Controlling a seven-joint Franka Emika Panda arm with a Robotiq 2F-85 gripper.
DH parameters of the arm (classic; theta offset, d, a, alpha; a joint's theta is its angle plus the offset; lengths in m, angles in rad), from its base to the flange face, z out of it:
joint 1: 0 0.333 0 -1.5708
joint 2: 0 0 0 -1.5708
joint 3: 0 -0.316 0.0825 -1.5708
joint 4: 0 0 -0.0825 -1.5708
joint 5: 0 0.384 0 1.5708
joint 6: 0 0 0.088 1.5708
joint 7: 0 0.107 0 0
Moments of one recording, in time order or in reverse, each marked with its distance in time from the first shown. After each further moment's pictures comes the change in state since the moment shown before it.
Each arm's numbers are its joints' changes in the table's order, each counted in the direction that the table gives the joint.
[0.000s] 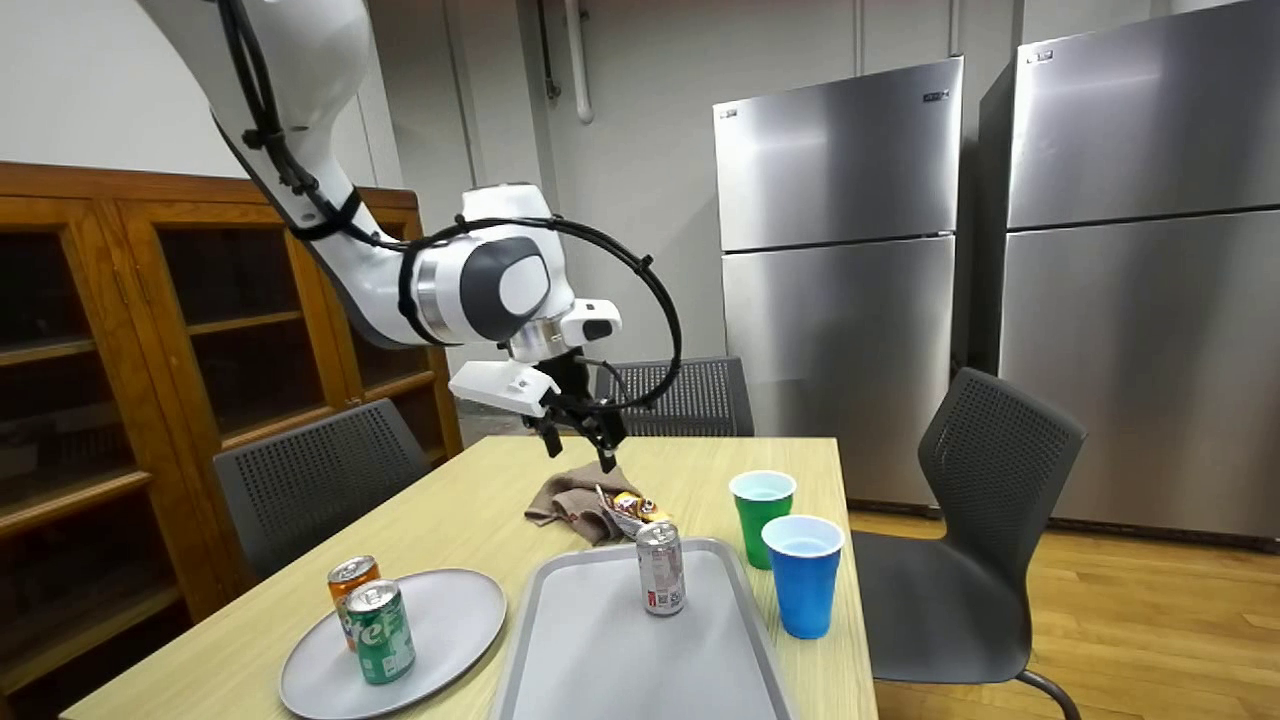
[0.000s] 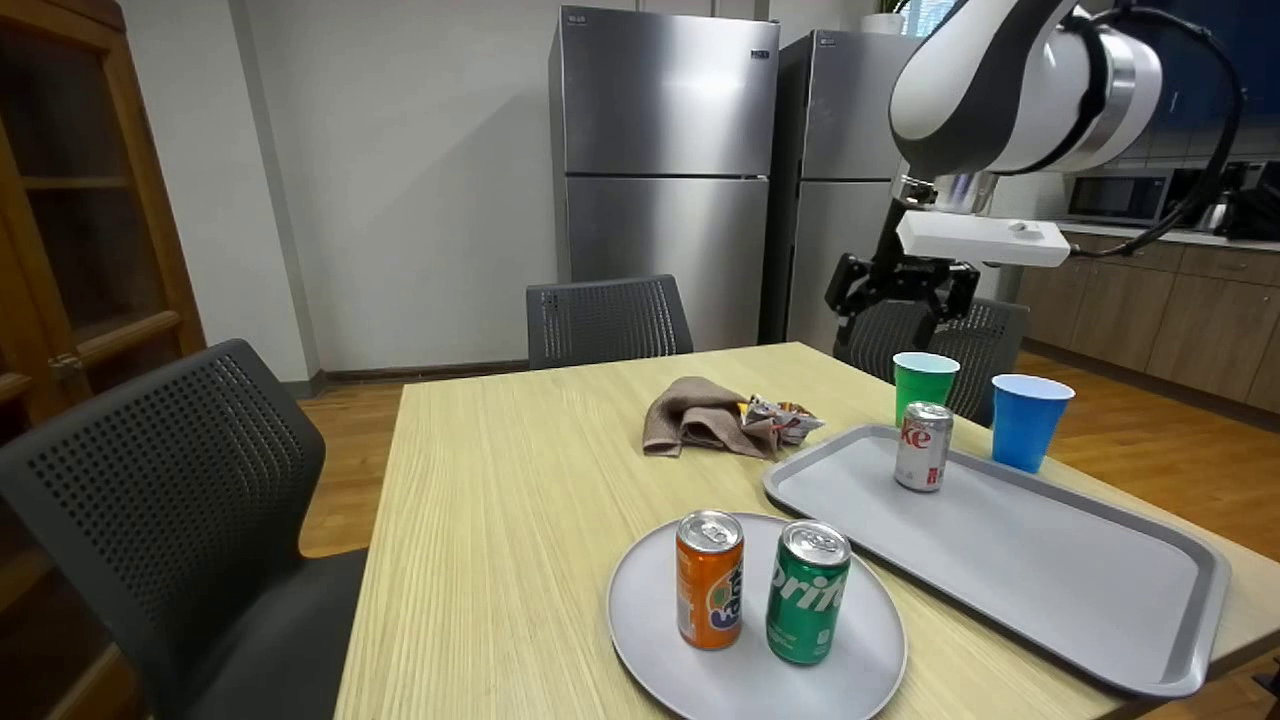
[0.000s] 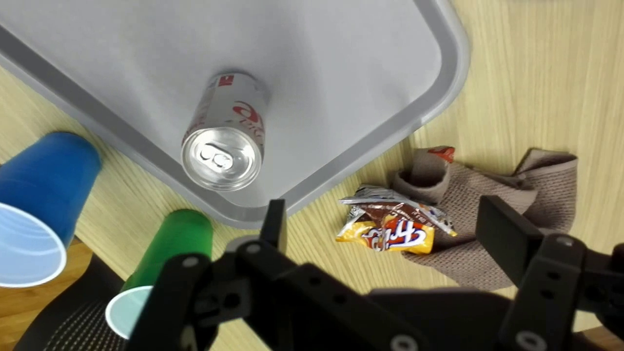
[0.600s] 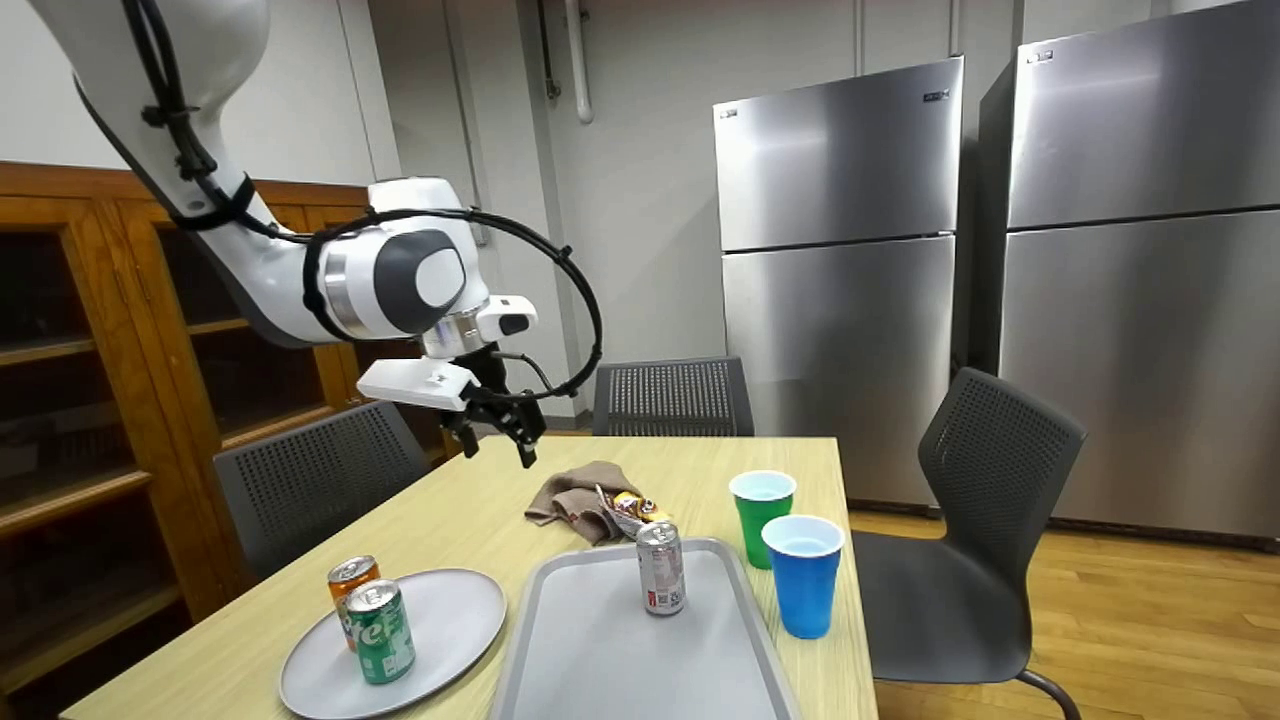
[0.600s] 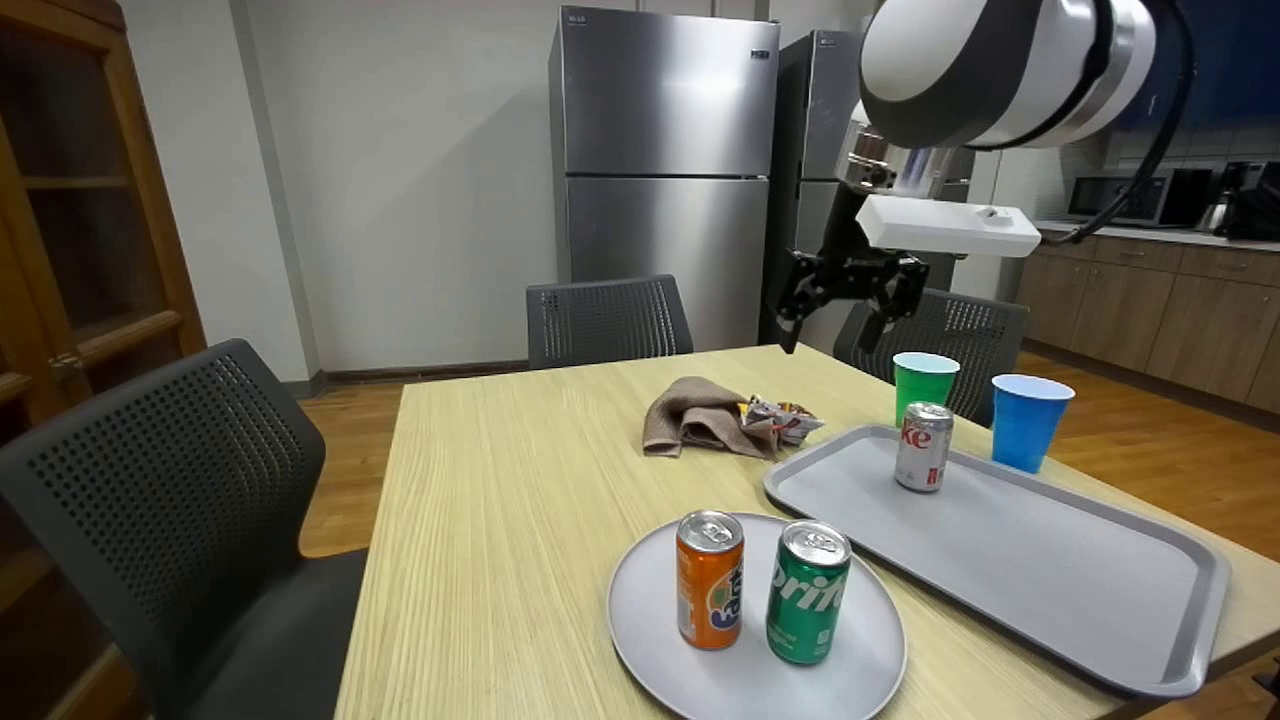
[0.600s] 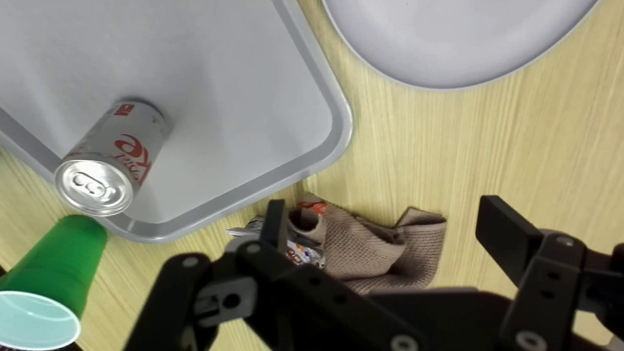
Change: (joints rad) arm 0.062 -0.108 -0.121 -0.098 -0.014 -0.012 -0.001
